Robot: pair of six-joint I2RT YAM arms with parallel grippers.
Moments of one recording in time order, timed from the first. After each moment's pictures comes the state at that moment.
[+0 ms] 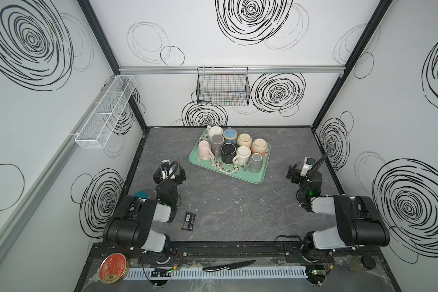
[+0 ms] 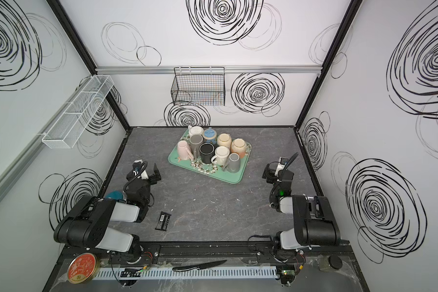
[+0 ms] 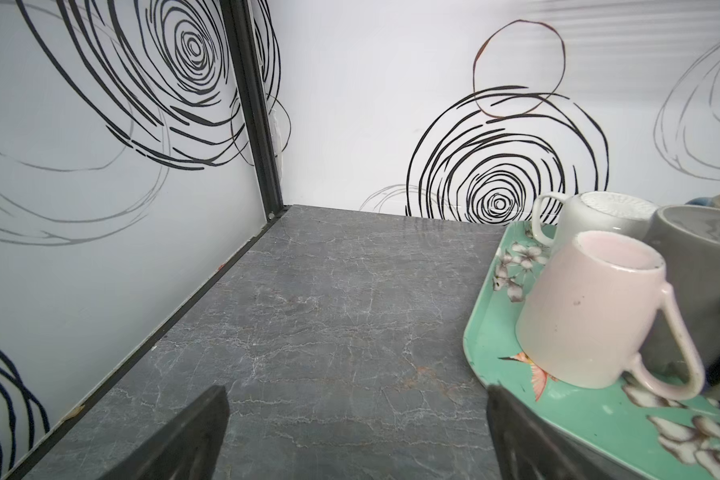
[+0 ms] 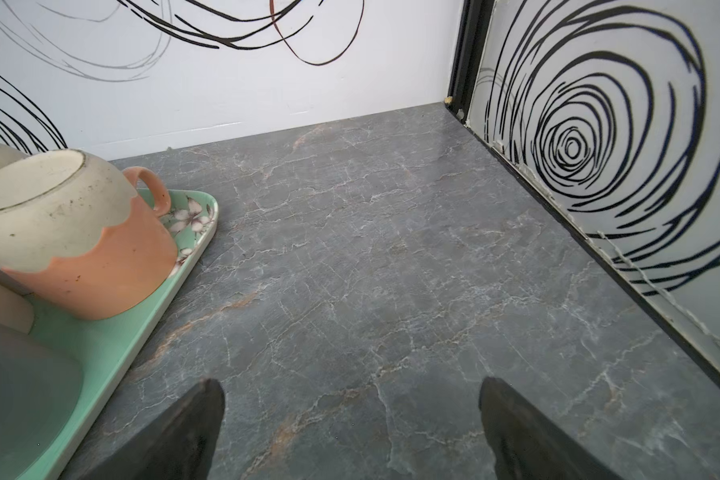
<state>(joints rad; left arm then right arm) -0.11 1.49 0.19 1.20 -0.38 -0.03 -0.02 1.46 0.30 0.82 0.11 0.09</state>
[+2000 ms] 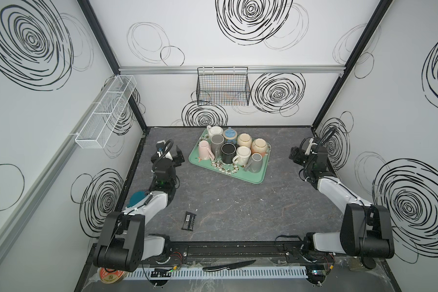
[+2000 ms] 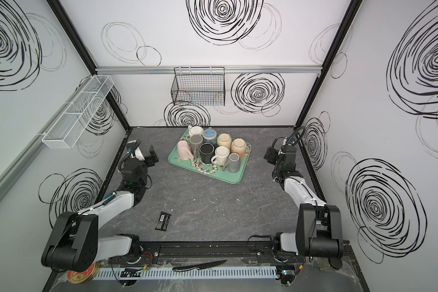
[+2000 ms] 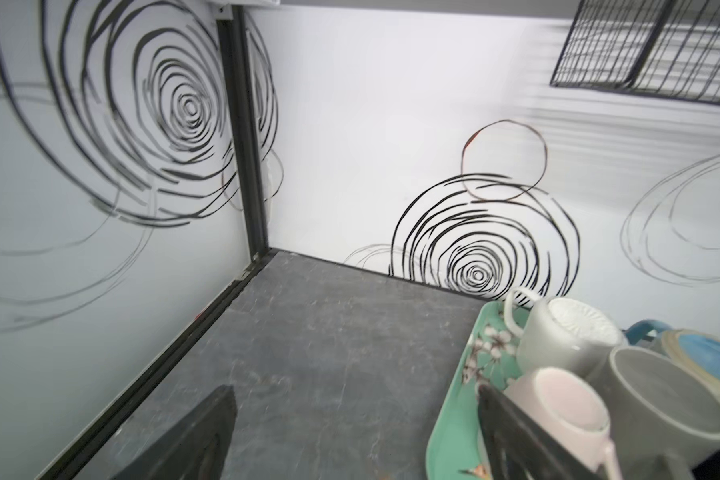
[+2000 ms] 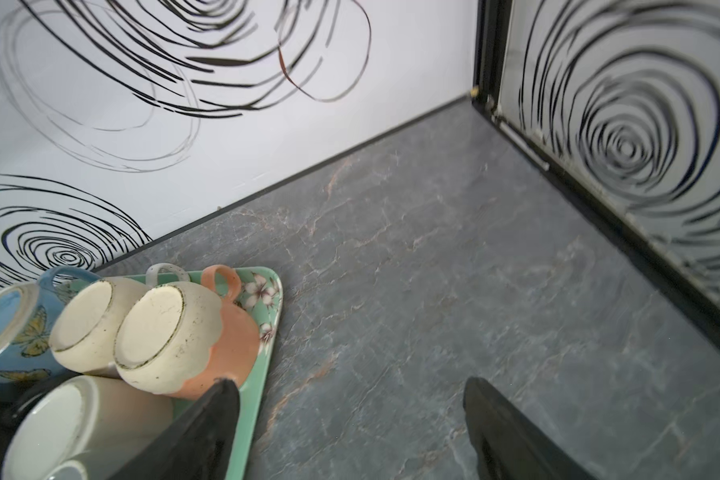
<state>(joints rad) -0.09 1.33 0.63 0.60 -0.31 -0.17 -0.02 1.38 0.80 0.06 0.01 0.41</state>
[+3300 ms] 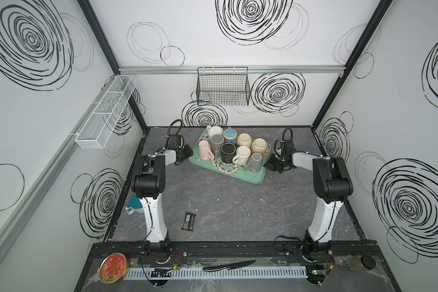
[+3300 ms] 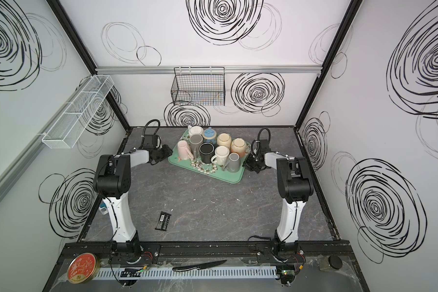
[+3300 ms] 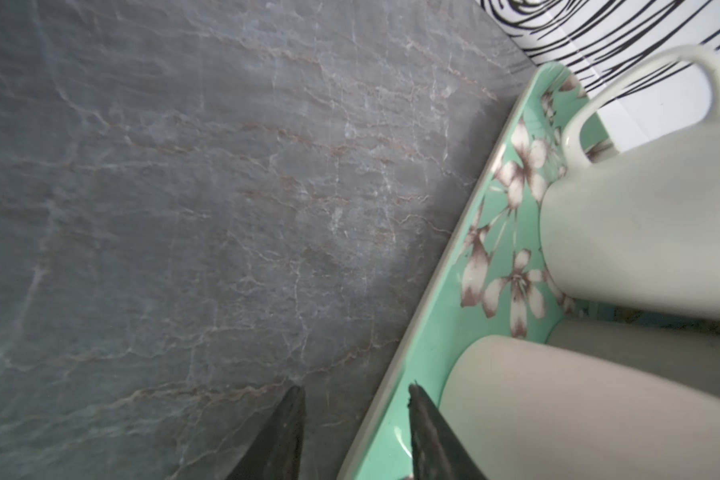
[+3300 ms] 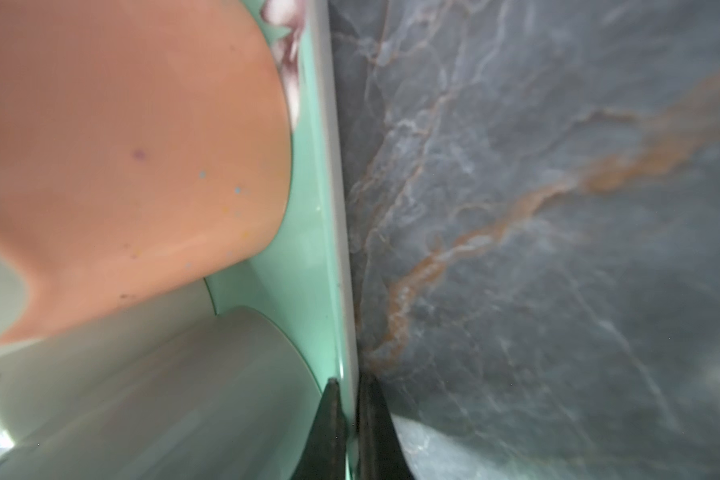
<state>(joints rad) 0.02 2.11 1.30 -0.06 0.25 -0.52 0.14 2.01 1.24 -0.33 -0.46 0.63</state>
